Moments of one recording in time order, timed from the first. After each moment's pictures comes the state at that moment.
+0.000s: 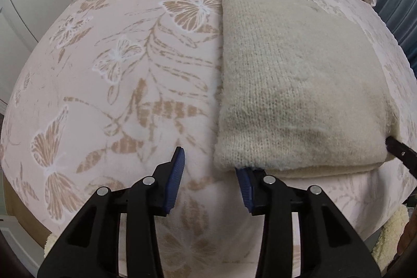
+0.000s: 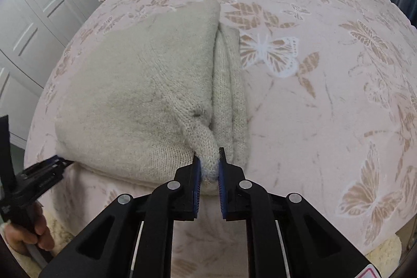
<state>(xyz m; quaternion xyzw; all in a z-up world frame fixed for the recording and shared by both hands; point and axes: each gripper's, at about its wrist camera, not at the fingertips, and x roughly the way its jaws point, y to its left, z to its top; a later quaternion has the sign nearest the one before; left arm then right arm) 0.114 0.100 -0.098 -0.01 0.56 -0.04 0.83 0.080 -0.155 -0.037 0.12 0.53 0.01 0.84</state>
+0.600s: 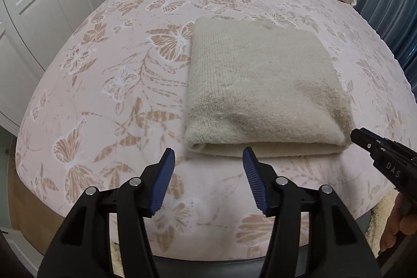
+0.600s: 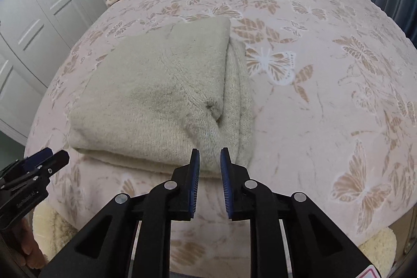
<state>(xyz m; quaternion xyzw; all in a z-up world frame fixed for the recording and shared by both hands) 0.070 0.072 -0.036 0.02 0.51 -0.06 0.86 0.048 -0.141 -0.026 0.09 0.52 0.00 0.85</state>
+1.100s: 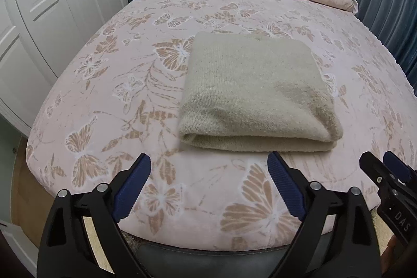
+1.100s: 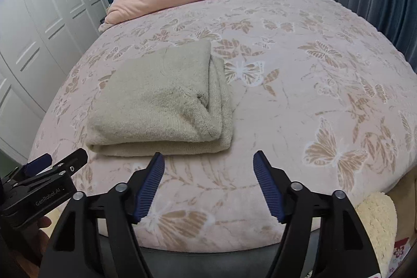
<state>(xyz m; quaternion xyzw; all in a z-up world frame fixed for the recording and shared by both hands) 0.030 0.049 -0.014 0.03 0.47 -0.03 0.88 -0.024 -0.134 0.012 0.10 0.44 -0.07 0.89</state>
